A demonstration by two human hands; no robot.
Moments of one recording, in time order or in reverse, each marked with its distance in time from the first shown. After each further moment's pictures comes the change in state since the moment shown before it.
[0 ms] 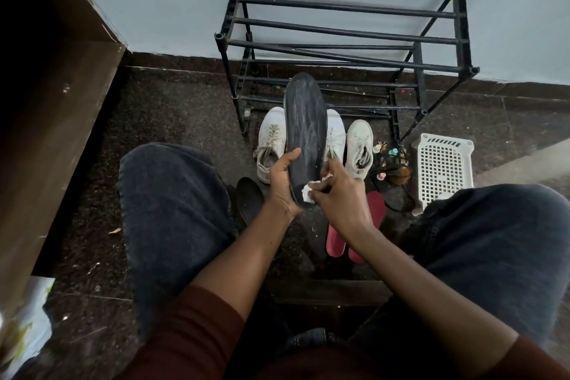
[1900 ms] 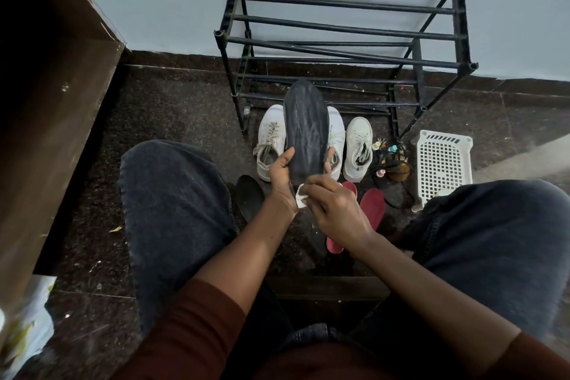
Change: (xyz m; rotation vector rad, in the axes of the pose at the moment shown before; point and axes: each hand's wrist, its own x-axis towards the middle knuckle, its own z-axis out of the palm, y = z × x) left_hand -0.003 0.002 0.003 -0.222 0.058 -0.192; right_hand -0.024 -0.007 -0.006 -0.091 -0.087 -0.509
